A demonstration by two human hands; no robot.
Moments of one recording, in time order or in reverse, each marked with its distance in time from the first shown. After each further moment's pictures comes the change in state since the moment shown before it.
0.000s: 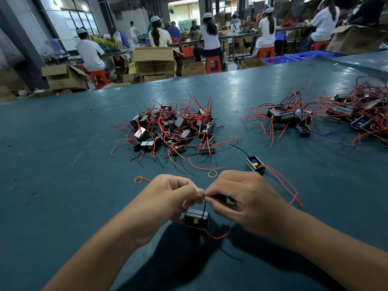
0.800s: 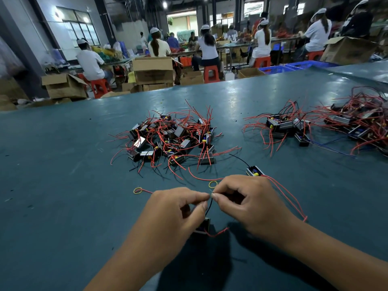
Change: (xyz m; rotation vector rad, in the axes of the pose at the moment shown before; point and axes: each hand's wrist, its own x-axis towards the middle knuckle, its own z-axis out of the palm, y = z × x) left_hand -0.013 0.002 0.014 0.589 0.354 0.434; right_hand -0.001 0.009 0.005 0.160 0.133 0.312
